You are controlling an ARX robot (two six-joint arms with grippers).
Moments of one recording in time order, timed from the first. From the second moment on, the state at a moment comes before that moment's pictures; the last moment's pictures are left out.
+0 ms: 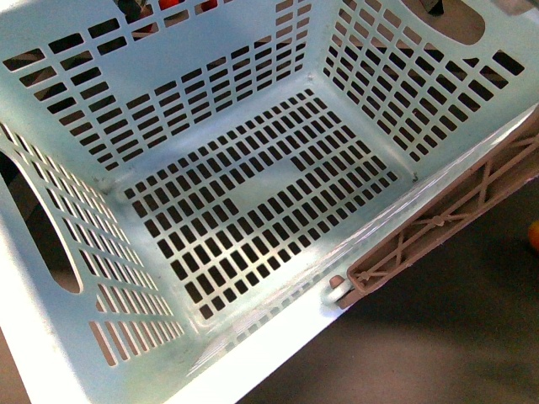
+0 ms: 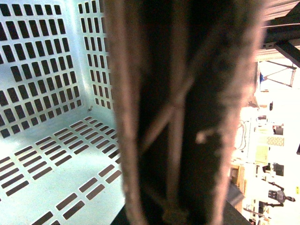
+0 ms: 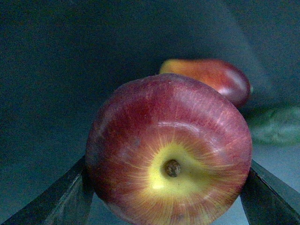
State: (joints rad) left arm -0.59 1.52 1.08 -0.03 0.18 -1.16; right arm -0.25 1.75 0.69 0.27 0.04 0.29
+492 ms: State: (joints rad) left arm -0.59 1.52 1.08 -0.03 0.18 -1.16; right arm 0.08 1.34 0.93 0.11 0.02 0.43
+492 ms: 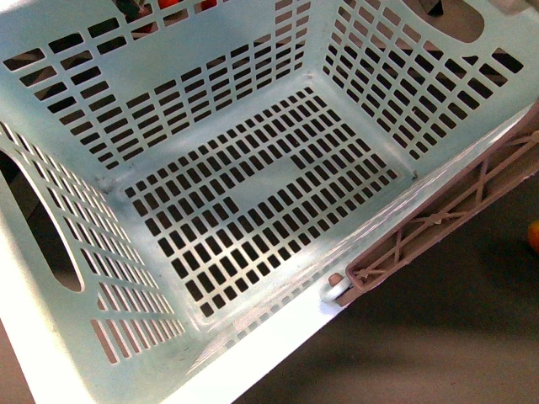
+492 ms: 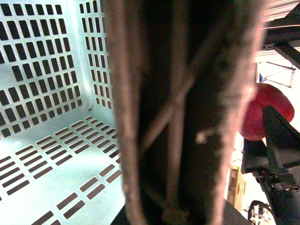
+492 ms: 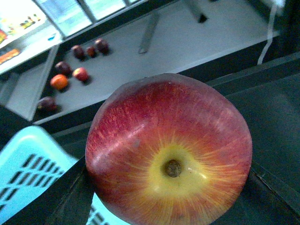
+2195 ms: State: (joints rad) left arm -0.59 1.52 1.08 -0.03 0.17 -1.16; right arm 0.00 0.88 0.26 0.60 0.00 0.02
